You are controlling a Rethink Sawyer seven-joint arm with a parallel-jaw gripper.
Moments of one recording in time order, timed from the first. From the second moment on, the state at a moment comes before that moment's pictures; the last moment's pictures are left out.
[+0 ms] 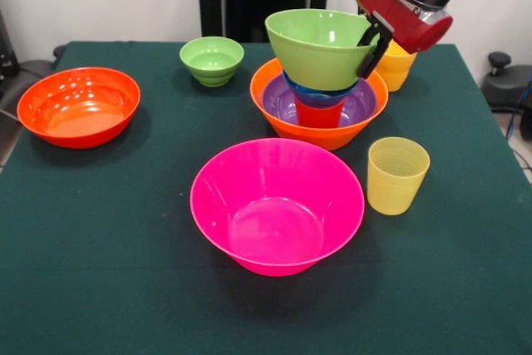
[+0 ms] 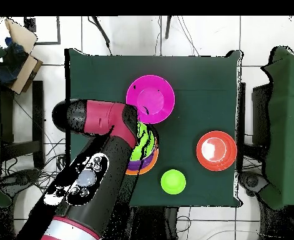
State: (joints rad) arm 0.33 -0.40 -0.56 1.34 0.23 0.84 2.55
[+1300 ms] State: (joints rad) arm 0.29 -0.44 -0.51 1.41 0.24 0.80 2.55
